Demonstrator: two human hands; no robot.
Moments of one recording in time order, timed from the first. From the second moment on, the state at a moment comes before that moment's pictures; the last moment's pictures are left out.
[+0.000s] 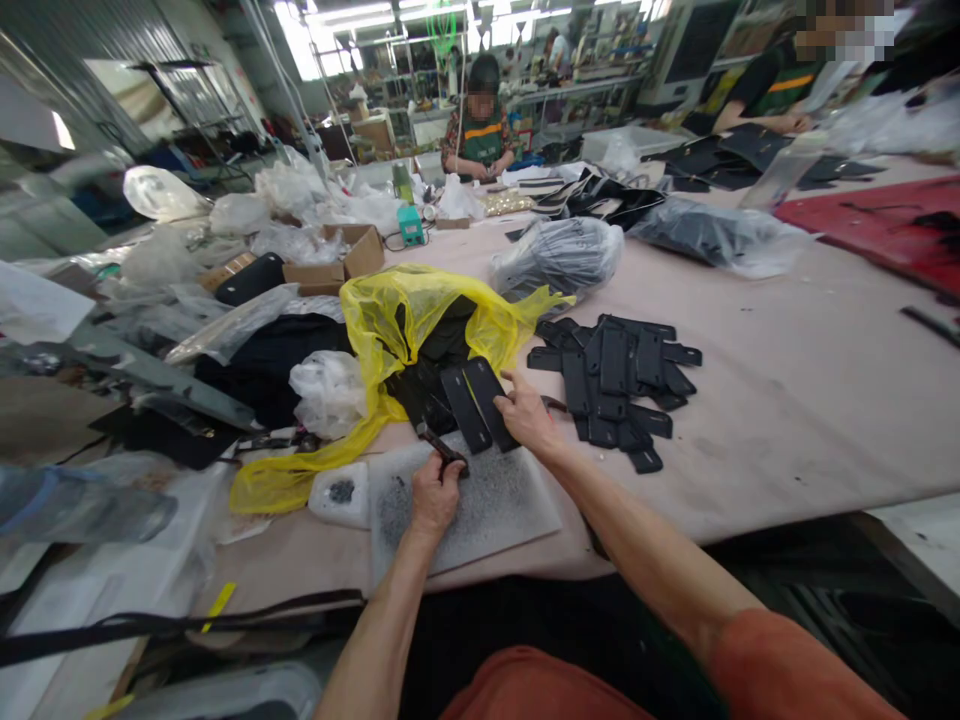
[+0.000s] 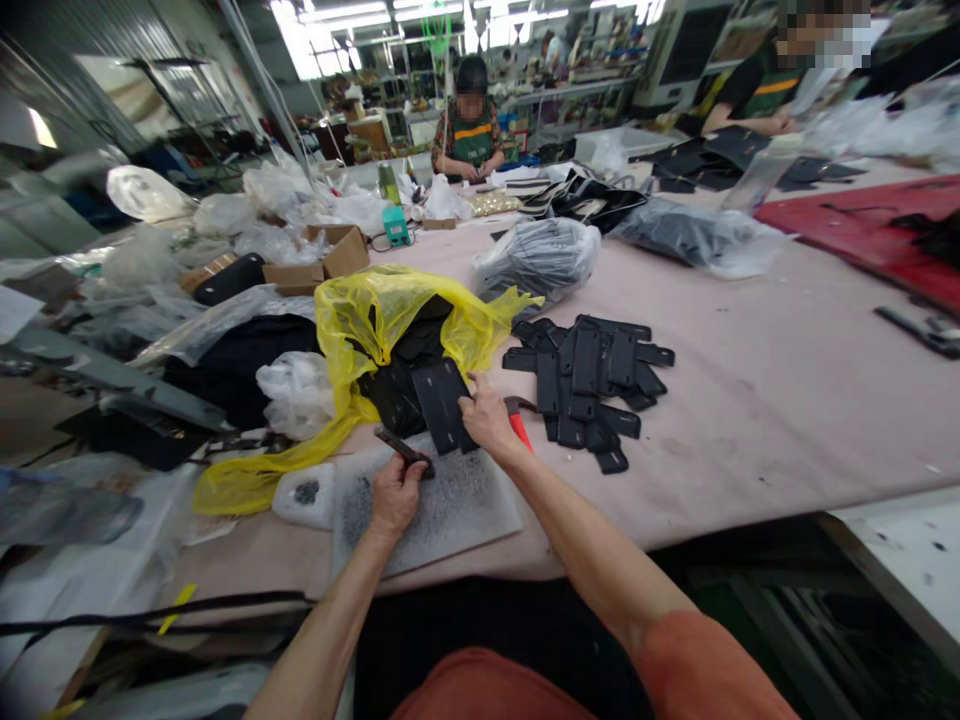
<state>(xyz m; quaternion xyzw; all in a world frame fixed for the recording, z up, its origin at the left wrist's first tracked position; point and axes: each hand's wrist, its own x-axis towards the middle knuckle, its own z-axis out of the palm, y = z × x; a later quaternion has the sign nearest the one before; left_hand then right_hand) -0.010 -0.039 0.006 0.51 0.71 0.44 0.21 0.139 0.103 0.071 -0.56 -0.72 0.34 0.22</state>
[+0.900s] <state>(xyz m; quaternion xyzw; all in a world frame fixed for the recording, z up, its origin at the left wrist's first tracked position) 0.015 -0.013 0.011 0.52 0.63 0.50 0.29 0.172 -0.021 0.048 -0.58 -0.72 0.37 0.04</state>
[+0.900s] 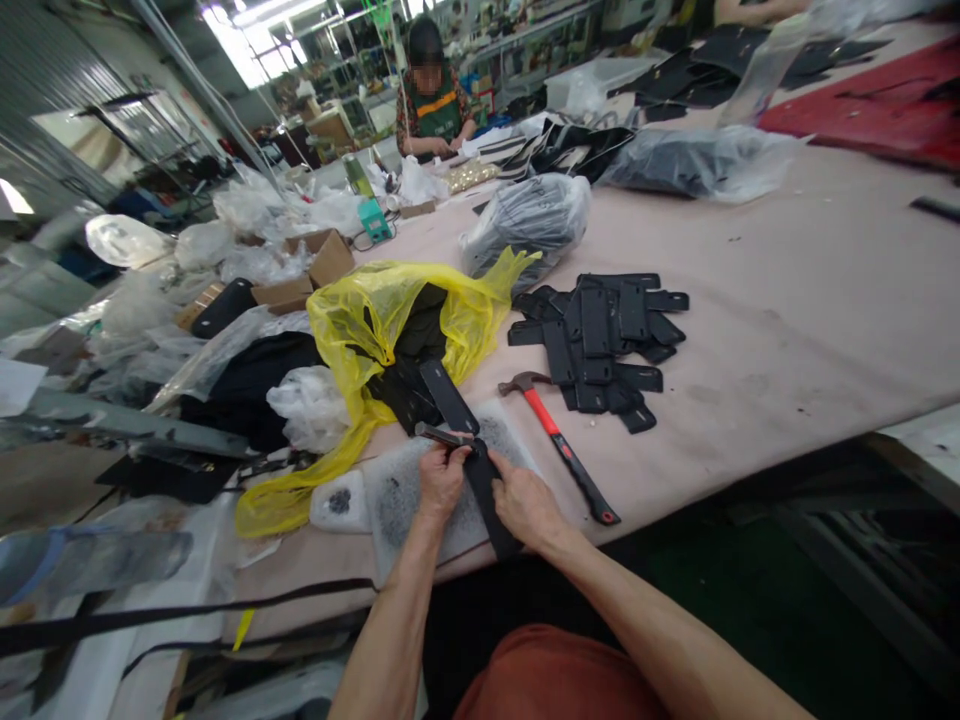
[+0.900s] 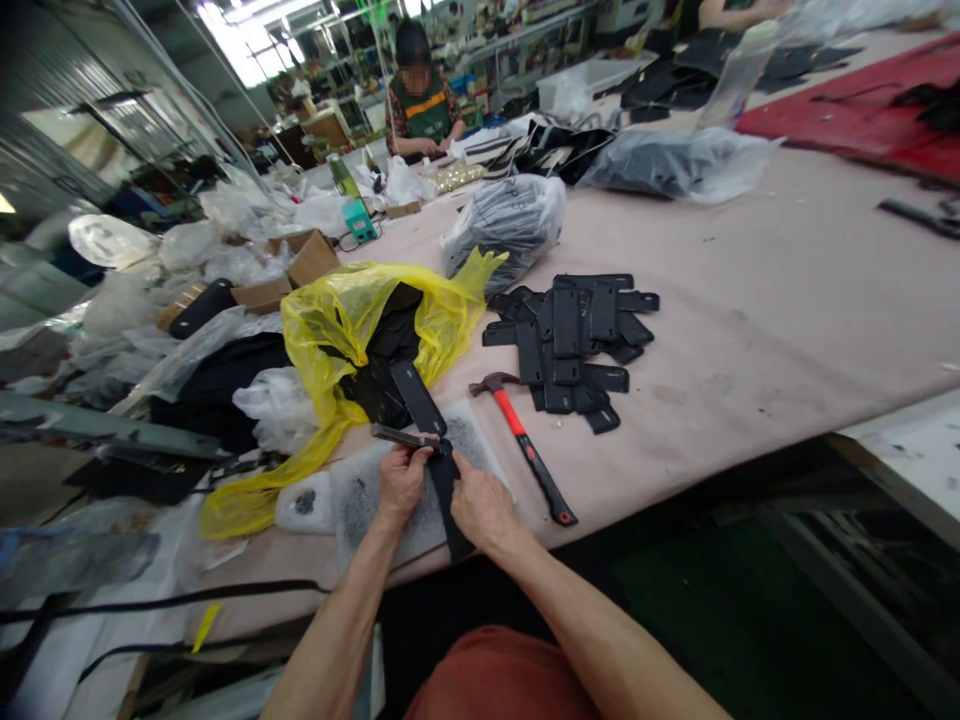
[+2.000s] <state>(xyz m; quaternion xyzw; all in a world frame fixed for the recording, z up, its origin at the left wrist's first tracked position) 0.017 -0.012 0.013 0.61 0.64 0.42 0.22 0.175 -0.021 0.054 -0.53 -0.77 0.36 -0.02</state>
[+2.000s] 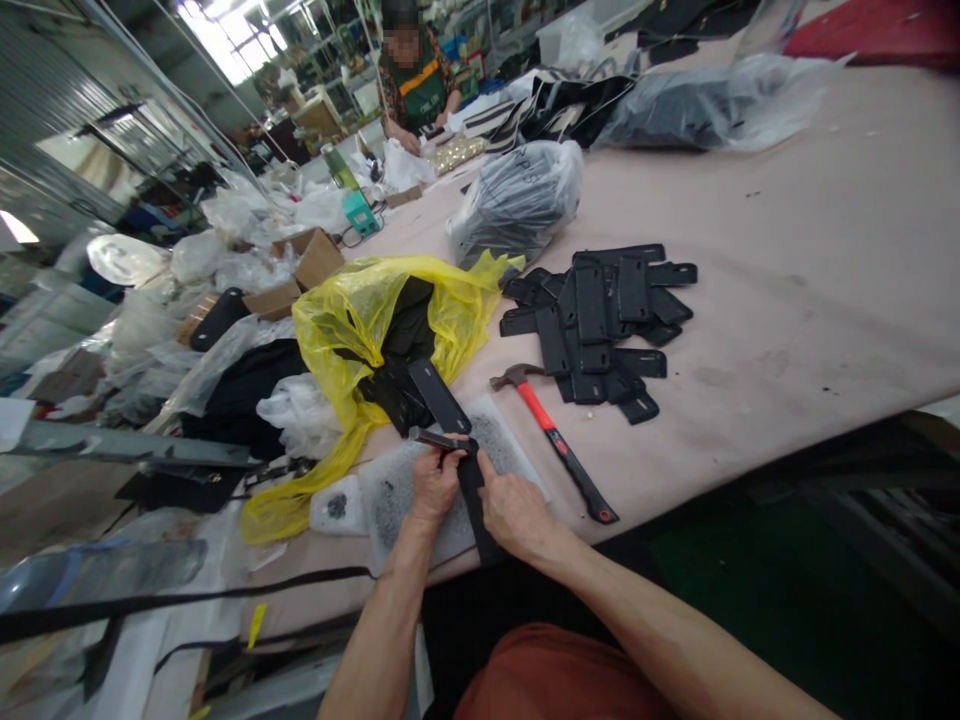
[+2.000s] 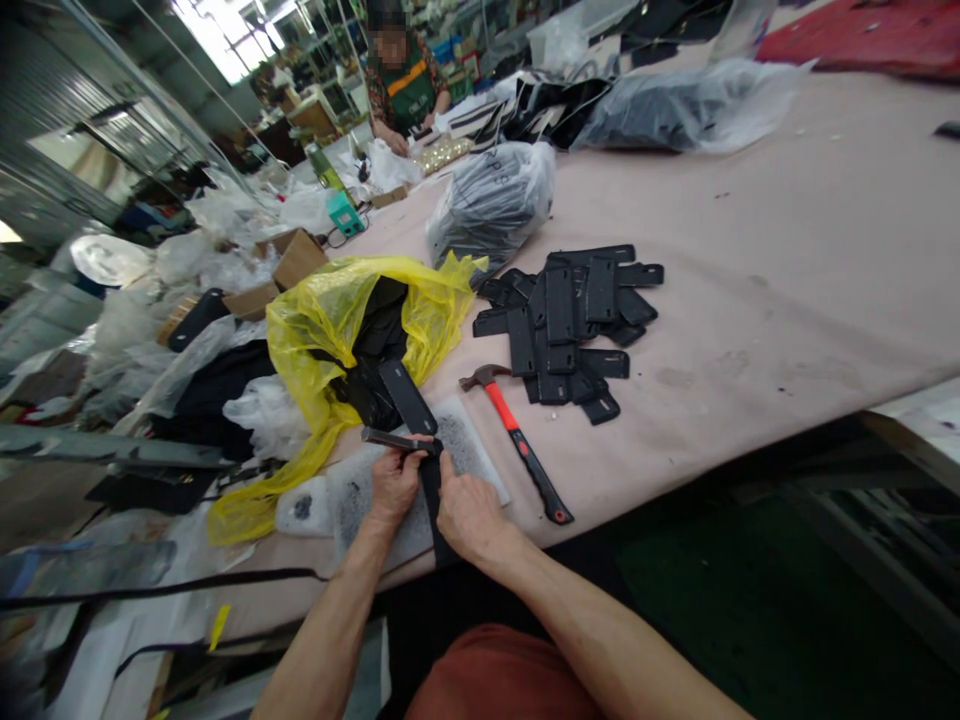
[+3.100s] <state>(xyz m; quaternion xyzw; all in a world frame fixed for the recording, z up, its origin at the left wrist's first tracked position) 0.016 -0.013 0.008 0.64 0.63 0.40 0.17 0.186 -0.014 0.053 -0.45 -0.81 0.38 -0.02</state>
